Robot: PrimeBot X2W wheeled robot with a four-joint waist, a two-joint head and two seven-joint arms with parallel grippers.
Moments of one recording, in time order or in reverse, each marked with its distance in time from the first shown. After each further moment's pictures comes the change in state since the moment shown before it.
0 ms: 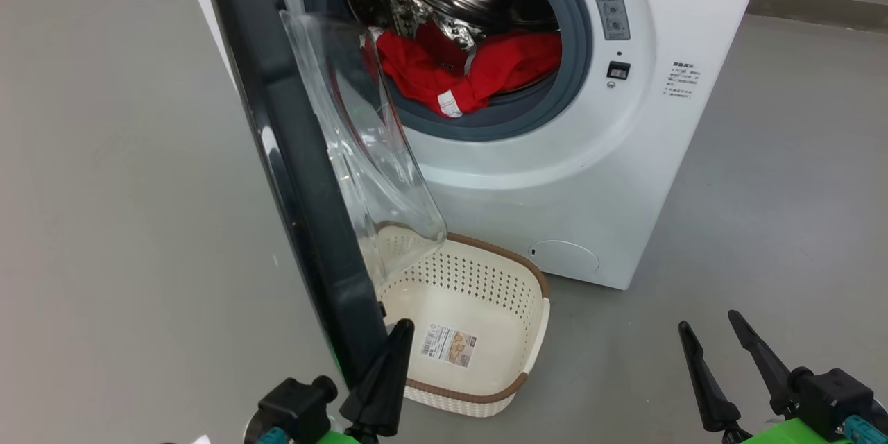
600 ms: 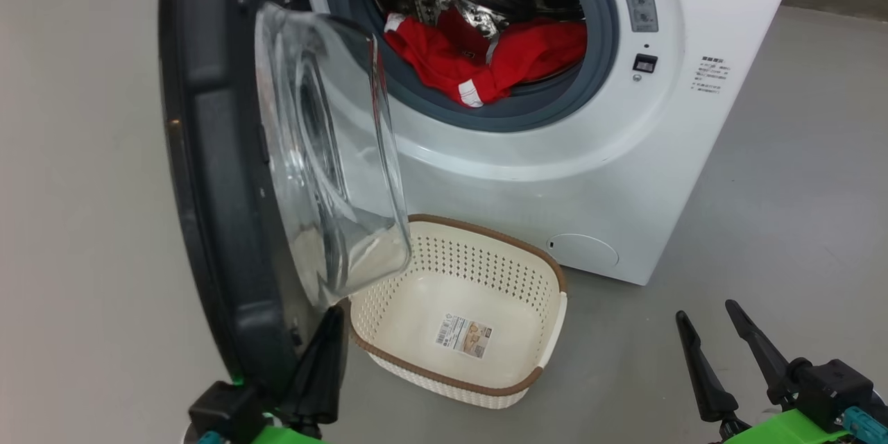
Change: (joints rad) left arm 0.038 -0.013 0.170 -0.018 0.043 0.002 0.000; right arm -0.021 0.000 0.007 -0.004 0.009 0.000 0.000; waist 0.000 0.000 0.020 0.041
